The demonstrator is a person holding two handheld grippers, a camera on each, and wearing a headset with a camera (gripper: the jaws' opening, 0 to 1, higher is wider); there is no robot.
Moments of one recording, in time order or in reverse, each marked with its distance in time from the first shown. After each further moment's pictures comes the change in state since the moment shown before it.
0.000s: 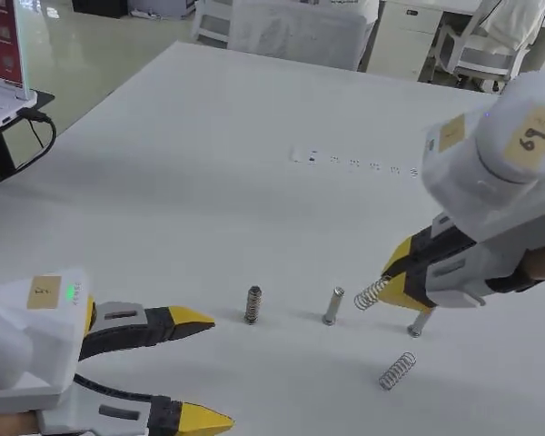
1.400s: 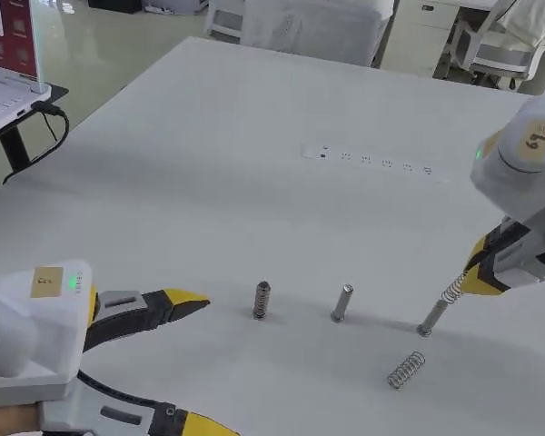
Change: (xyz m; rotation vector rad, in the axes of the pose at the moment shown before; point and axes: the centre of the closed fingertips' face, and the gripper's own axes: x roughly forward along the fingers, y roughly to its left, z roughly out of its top) left arm -0.004 0.008 -0.001 -0.058 -0.020 0.036; right arm 0.017 -0.064 -0.086 0.110 0.242 -0.020
